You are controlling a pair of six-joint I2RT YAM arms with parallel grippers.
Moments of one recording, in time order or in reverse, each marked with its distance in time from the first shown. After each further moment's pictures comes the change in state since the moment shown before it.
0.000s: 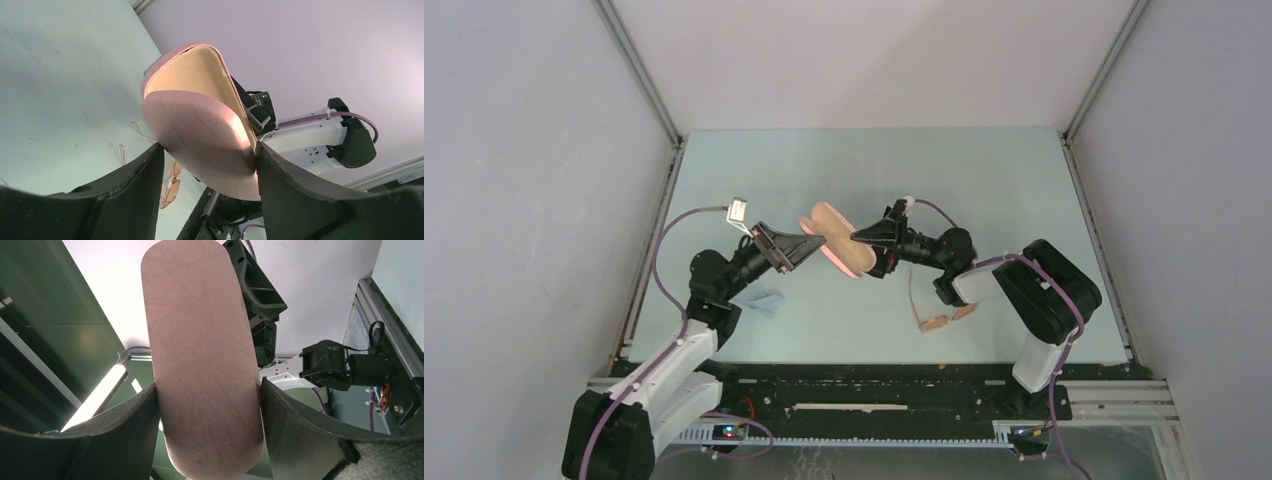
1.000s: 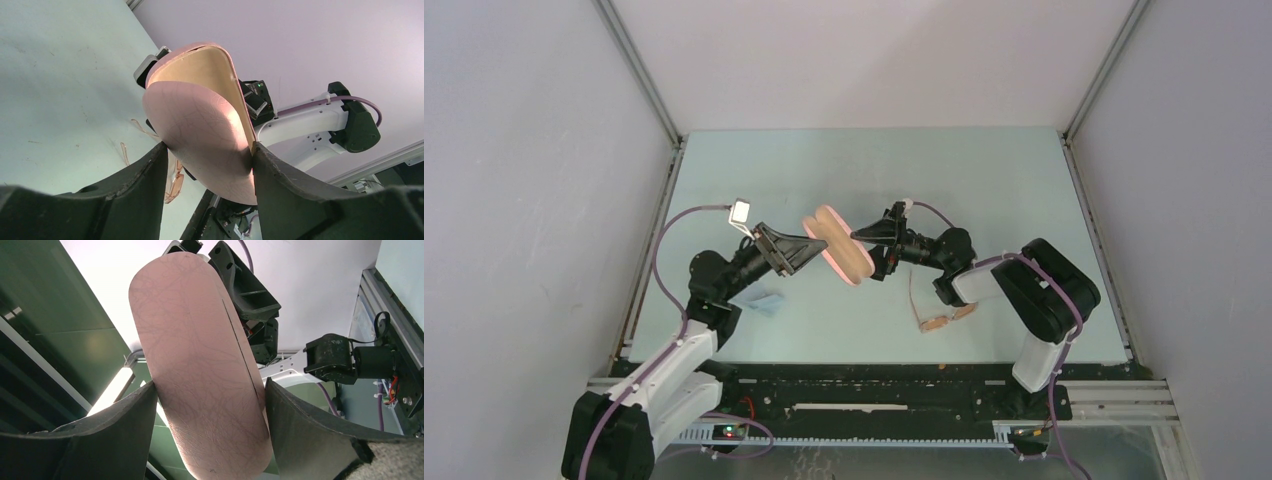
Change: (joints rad) left arm -0.003 -0.009 0.000 0.006 0.044 0.055; right arm -0.005 0.009 0.000 -0.003 -0.013 0.046
